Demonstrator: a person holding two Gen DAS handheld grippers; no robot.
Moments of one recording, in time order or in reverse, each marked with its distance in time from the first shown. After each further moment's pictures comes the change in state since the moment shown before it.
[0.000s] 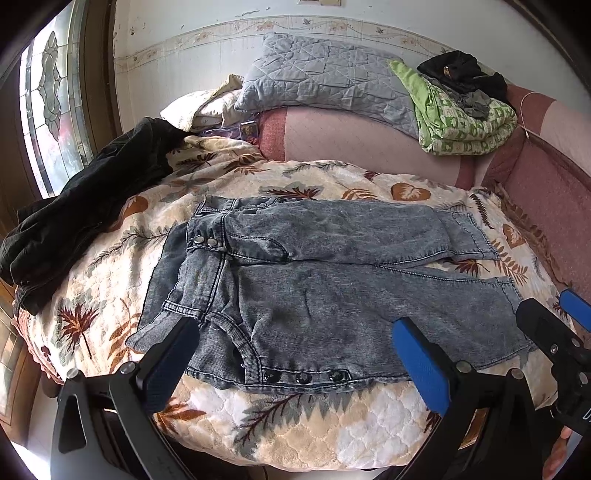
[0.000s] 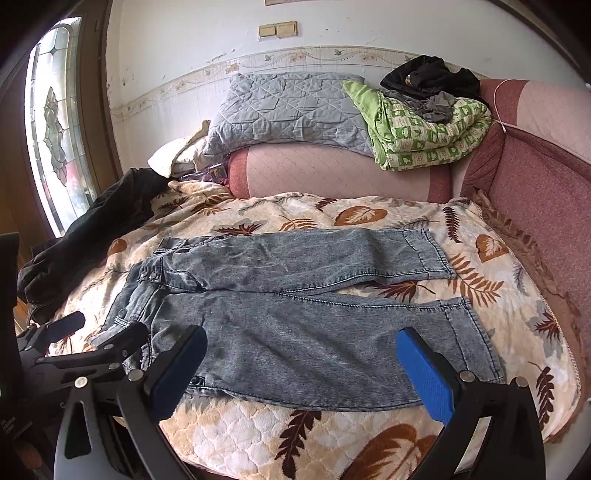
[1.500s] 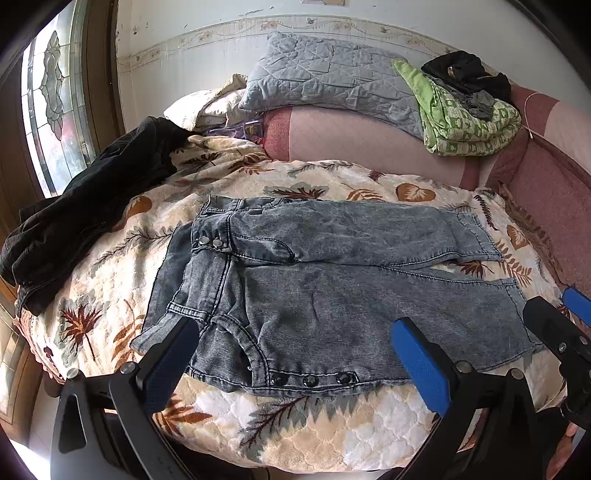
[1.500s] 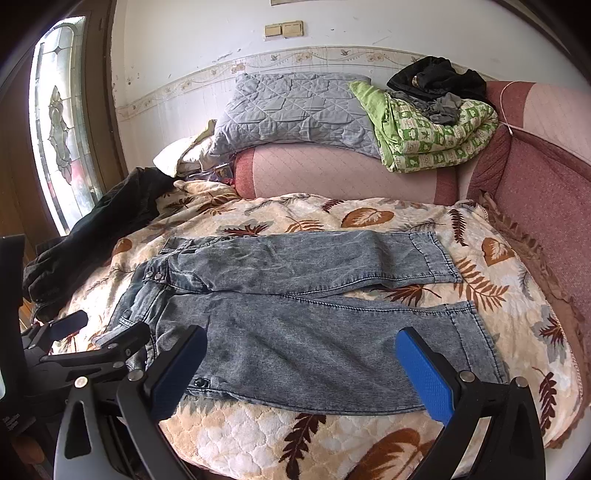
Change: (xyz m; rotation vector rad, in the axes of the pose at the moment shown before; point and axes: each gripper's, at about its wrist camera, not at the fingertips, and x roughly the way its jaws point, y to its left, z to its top) left arm 0.003 0.005 0.002 -0.005 0.003 0.012; right arm 0.002 0.003 0.004 -0.006 0.001 0.022
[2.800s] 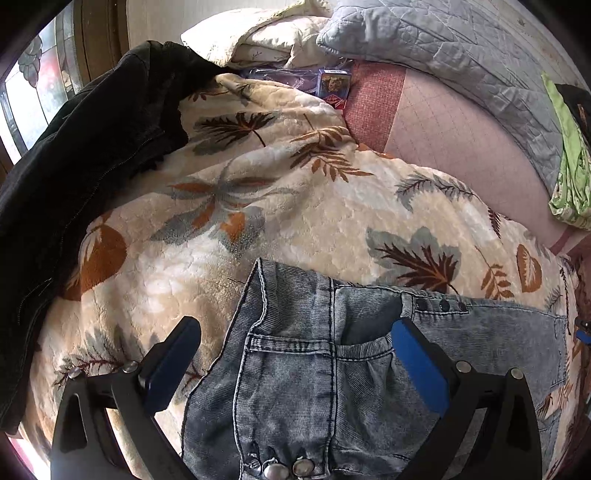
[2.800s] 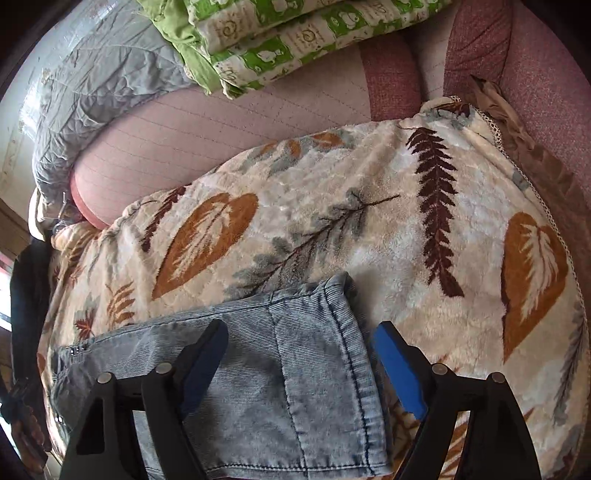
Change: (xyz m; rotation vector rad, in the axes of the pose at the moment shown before) left arm 0.258 0.142 0.184 -0.191 0.269 0.043; right arm 0.330 -0.303 0.160 0.313 0.428 -0.024
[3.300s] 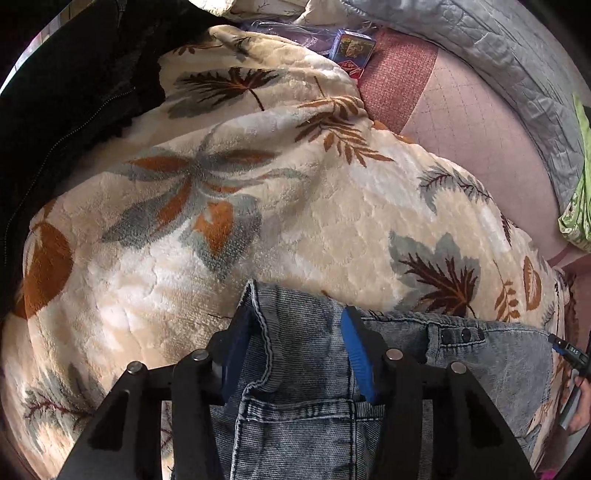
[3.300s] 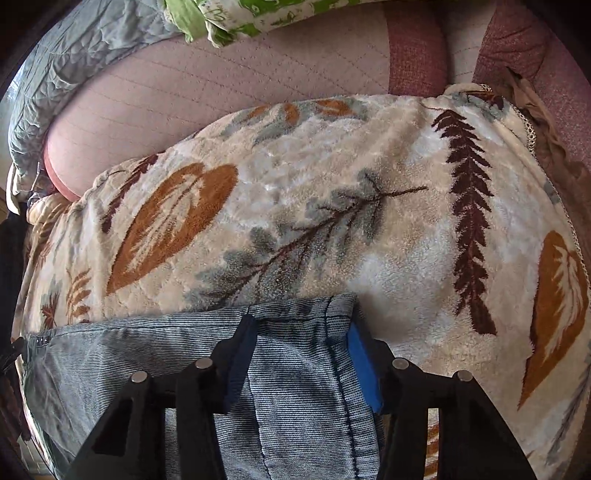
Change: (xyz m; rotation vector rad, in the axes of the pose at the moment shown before) left arm 0.064 0.021 0.030 -0.064 0.126 -0.097; right arm 0.057 0.001 0.019 -0.064 0.090 -0.046
